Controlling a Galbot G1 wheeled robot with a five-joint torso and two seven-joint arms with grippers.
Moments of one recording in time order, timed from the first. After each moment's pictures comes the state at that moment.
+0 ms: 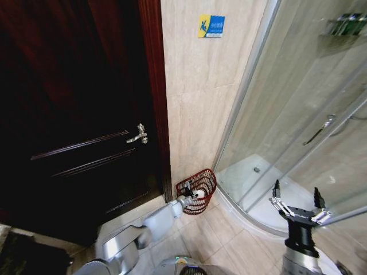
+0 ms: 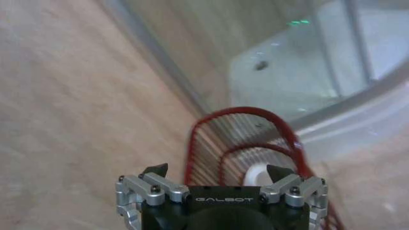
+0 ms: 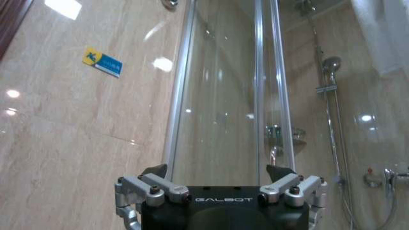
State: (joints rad) left arm 0.60 -1.50 0.46 -0.60 0.23 -0.21 -0.10; right arm -1.90 1.61 0.84 2.26 0.16 0.65 0.00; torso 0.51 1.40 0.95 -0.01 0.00
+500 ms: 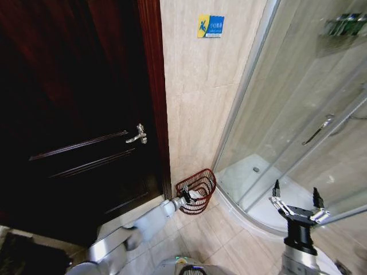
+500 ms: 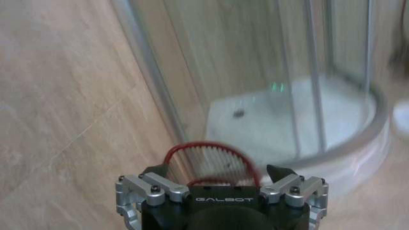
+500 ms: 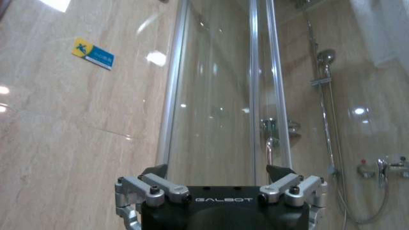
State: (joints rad) left arm 0.71 -1.31 0.42 -0.89 -0.08 -0.34 0.09; right arm -1.86 1.61 0.84 2.25 0.17 0.60 0.02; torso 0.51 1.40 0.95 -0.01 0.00
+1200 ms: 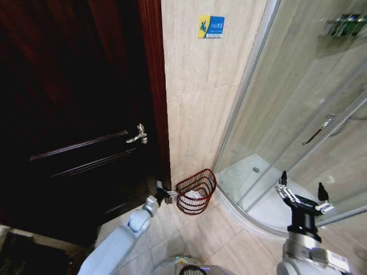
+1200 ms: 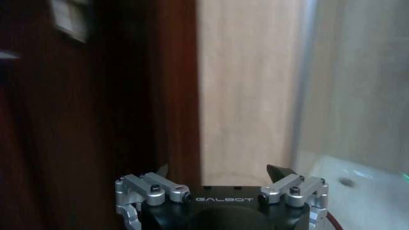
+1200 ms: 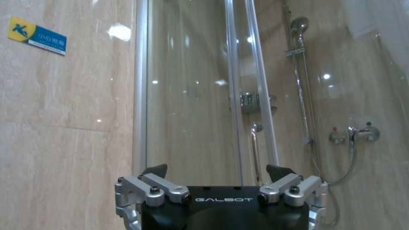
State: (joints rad) left arm 1.27 -1.09 -0.19 -1.74 -0.34 -0.04 -0.06; right arm -1.79 1.61 0.81 2.40 0.19 0.26 0.16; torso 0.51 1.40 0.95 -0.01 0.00
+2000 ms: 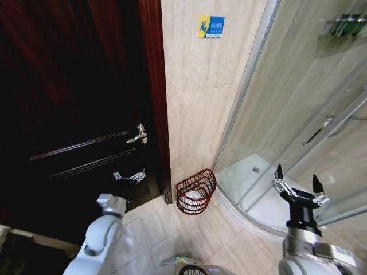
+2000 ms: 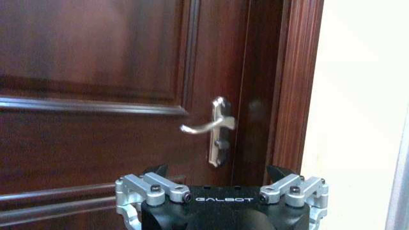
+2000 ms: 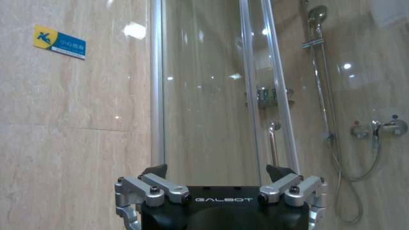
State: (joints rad) left arm 1.64 -1.38 -0.65 -2.30 -0.30 0.09 -0.07; right arm -1.82 1.60 0.81 2.44 0.23 0.22 0.09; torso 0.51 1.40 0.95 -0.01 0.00
